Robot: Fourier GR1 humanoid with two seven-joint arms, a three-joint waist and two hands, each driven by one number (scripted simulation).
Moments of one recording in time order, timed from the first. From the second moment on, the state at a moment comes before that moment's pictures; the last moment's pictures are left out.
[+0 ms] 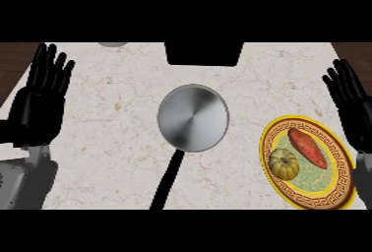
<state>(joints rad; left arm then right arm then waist) -0.28 0.33 -0.01 -1.60 0.40 0.19 -0.04 -0.22 -0.45 -0.01 -1.51 -0.30 -0.06 -0.03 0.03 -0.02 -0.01</state>
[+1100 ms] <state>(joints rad) 0.02 0.44 -0.23 -1.52 0.07 0.22 0.07 -0.32 -0.89 0.01 -0.99 -0.11 0.42 -0.11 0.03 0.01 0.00</state>
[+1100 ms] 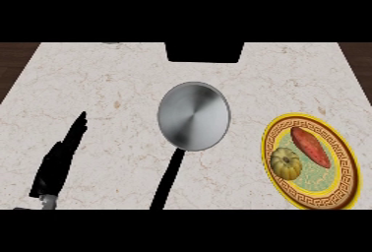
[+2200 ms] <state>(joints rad) 0.06 0.41 -0.19 -1.60 0.01 0.20 0.14 -0.71 -0.75 0.23 -0.91 0.17 0.83 0.10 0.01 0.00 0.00</state>
